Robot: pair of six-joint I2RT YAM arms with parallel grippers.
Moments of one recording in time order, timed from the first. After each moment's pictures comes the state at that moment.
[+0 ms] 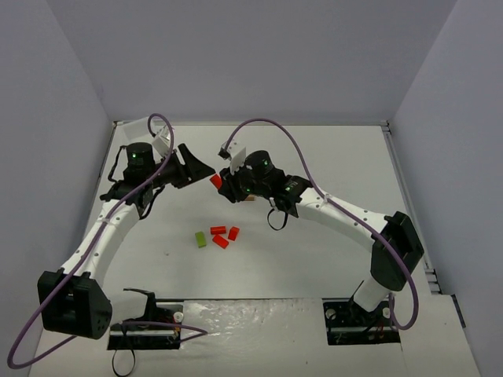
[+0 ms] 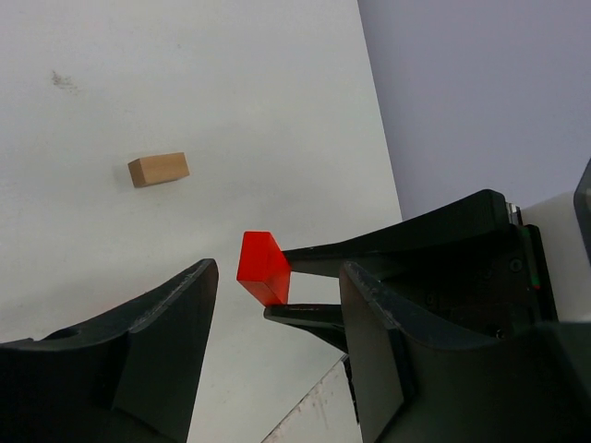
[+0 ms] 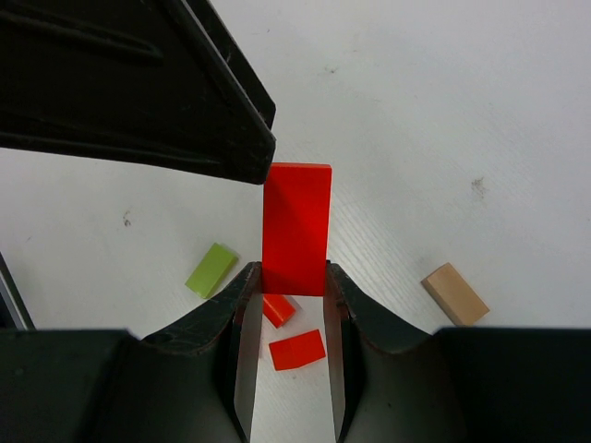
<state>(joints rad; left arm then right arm) -0.17 1.22 1.02 -0.21 0.64 -0.69 0.85 1.62 1.28 -0.10 -0.14 0.08</state>
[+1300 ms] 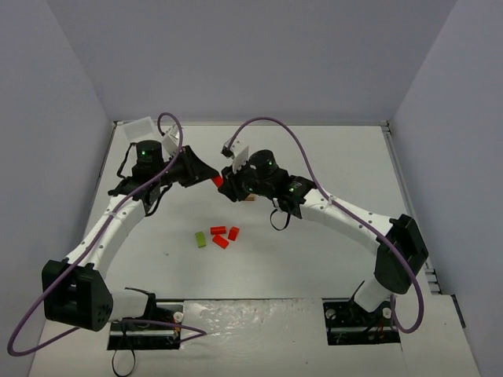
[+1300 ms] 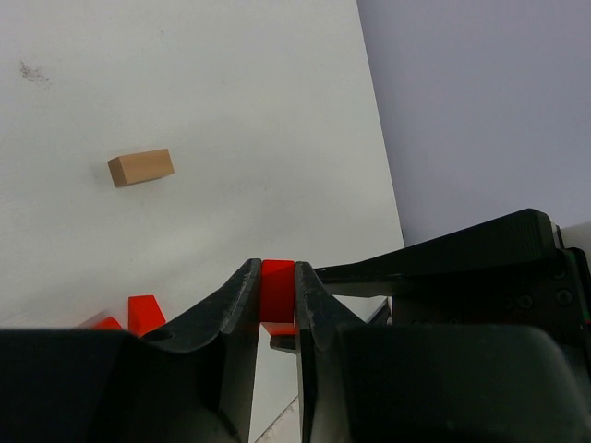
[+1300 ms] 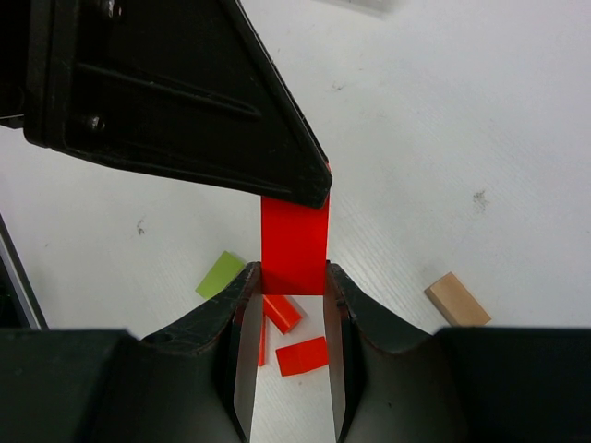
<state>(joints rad) -0.22 1.28 1.04 -0.19 0.62 -0.71 0.84 1.59 1.26 -0.07 -0.16 0.09</state>
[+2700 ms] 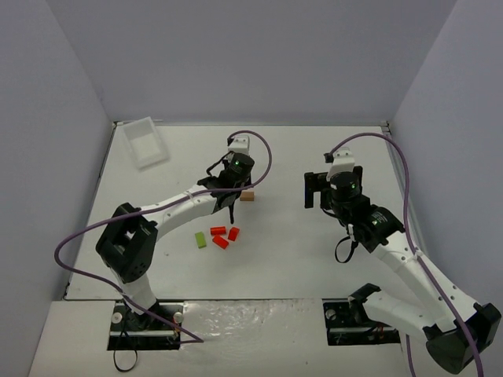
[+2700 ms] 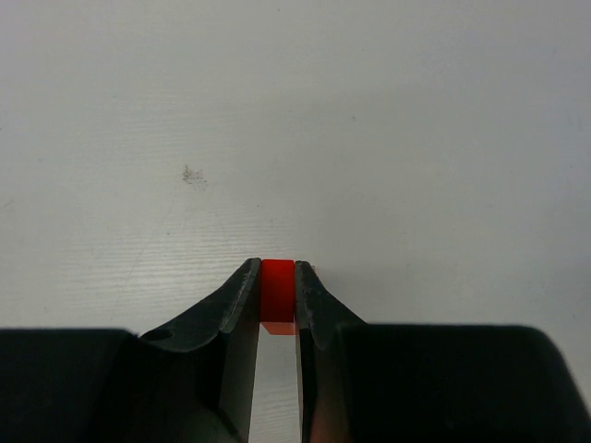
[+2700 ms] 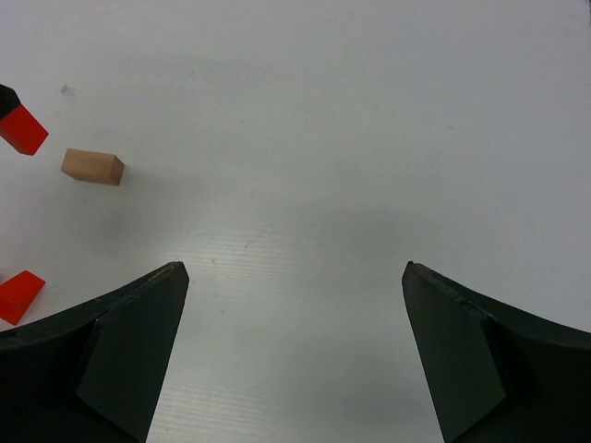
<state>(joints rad) -0.73 1.73 1.27 -0.11 -0.44 -0.46 0.54 0.96 0.90 -0.45 0.39 0.18</state>
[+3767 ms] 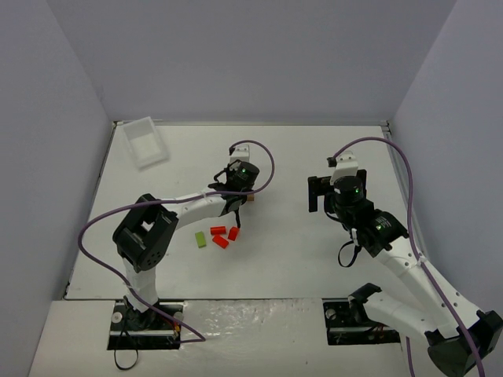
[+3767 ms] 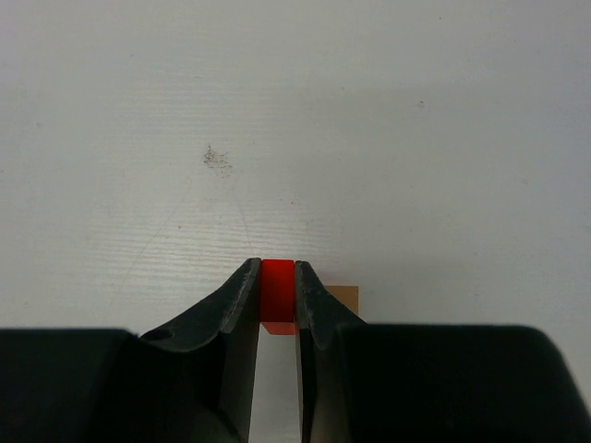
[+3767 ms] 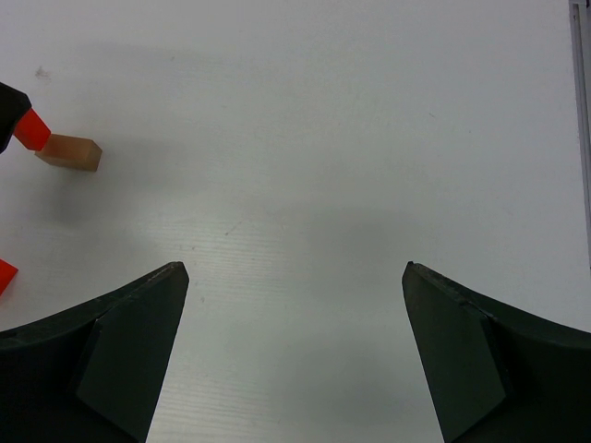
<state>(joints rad) -0.73 1.86 1.23 -0.01 -0.55 -0.49 0.53 0.91 0.86 -0.47 0.40 0.15</state>
